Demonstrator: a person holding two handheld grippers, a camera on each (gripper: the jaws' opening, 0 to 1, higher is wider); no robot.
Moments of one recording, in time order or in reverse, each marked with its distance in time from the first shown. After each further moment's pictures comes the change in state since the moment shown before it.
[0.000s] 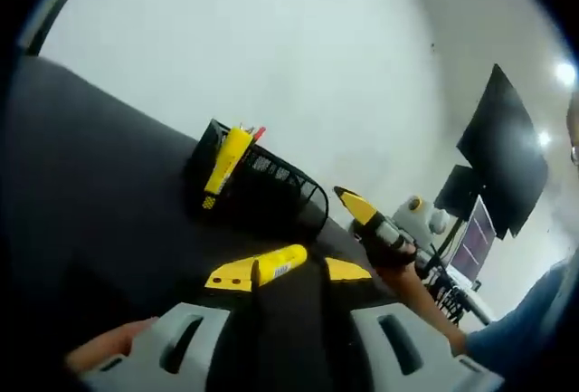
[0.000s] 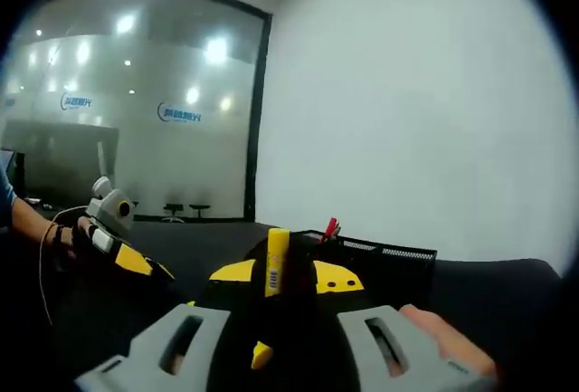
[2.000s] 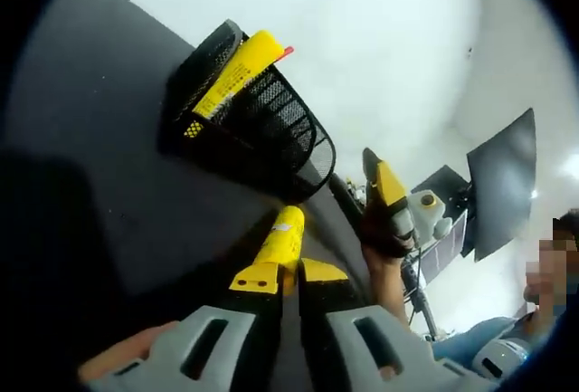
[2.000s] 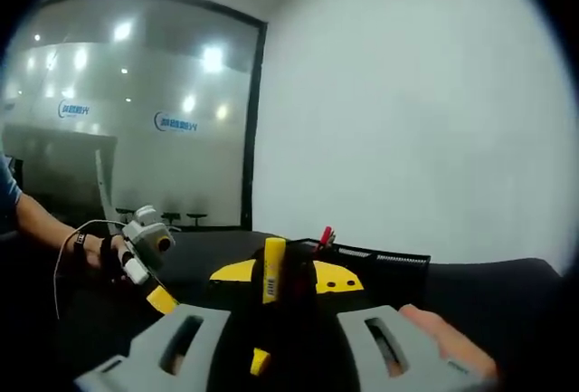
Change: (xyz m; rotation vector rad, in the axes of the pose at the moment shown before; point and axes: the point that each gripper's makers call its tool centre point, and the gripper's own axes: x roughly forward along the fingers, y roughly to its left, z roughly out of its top) left arm 0.041 0.011 -0.030 -0.285 0.315 -0.120; right arm -0.007 0.002 0.009 0.010 -0.029 -0.021
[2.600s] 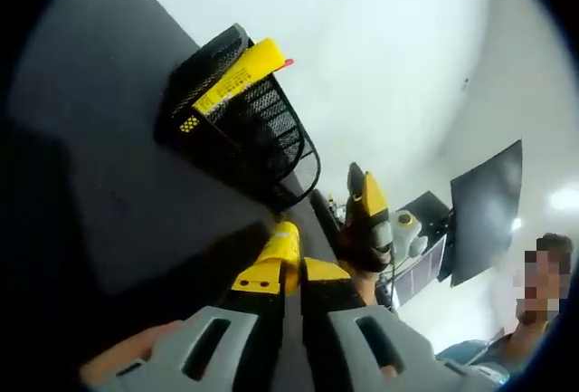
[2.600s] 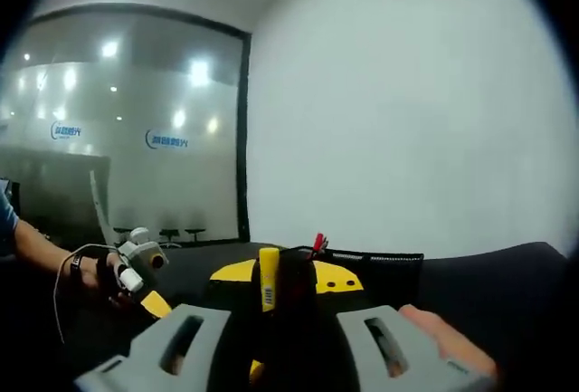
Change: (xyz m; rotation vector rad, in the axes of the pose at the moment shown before) left arm -0.001 -0.024 0.002 -0.131 -0.109 -0.107; right arm -0.001 -0.016 0.006 0.091 -0.045 -0.028
